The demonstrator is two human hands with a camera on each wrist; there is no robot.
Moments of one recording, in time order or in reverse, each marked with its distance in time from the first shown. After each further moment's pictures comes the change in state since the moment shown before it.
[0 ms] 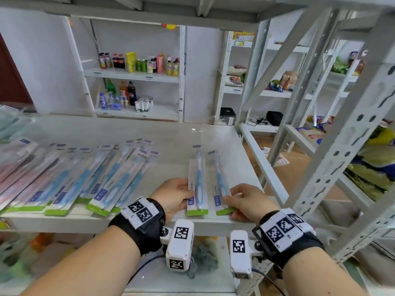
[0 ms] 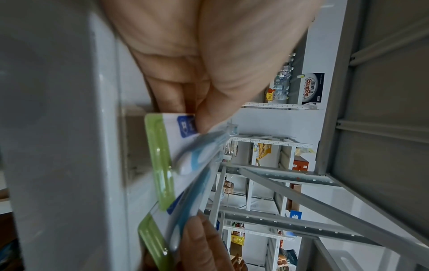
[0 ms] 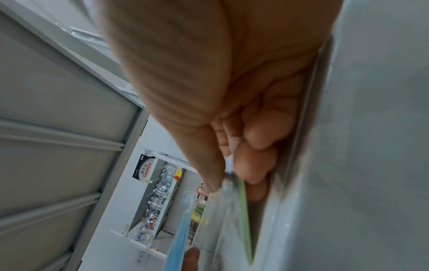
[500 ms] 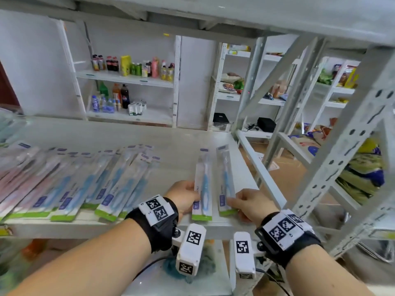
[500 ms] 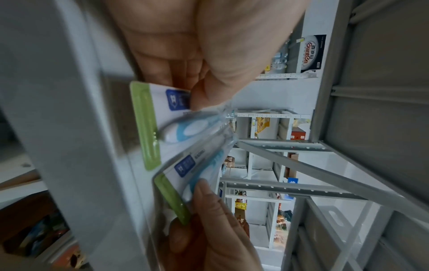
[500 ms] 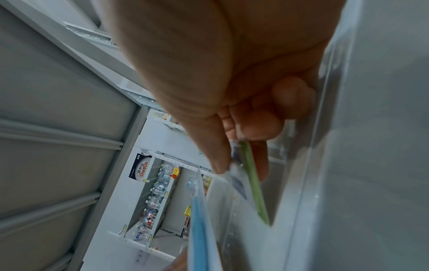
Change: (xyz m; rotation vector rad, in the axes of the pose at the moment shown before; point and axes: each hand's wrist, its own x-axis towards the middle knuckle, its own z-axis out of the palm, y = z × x) left_hand -0.003 0.012 0.008 0.192 0.060 0.008; right_hand -0.001 -0.002 0.003 -0.162 0.181 -0.072
